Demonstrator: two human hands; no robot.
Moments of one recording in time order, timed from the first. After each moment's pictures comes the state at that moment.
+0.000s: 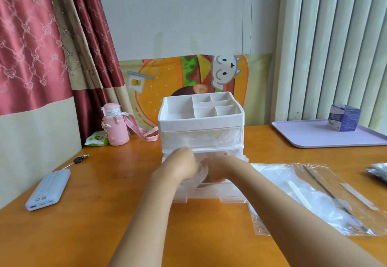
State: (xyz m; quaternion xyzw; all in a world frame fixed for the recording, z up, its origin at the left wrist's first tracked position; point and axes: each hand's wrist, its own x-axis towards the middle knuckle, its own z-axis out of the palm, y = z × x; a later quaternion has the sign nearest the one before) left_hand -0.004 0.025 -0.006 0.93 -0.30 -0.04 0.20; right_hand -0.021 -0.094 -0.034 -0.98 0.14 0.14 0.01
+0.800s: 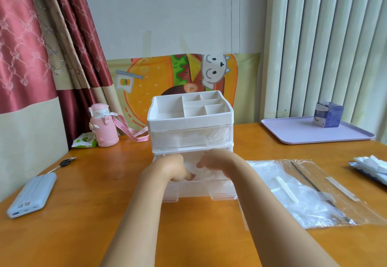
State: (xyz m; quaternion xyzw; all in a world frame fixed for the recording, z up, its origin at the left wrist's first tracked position) left_hand 0.015 0.018 -0.016 0.94 -0.29 -0.12 0.10; right_hand -0.065 -0.092 -0.005 -0.91 0.23 0.02 0.35
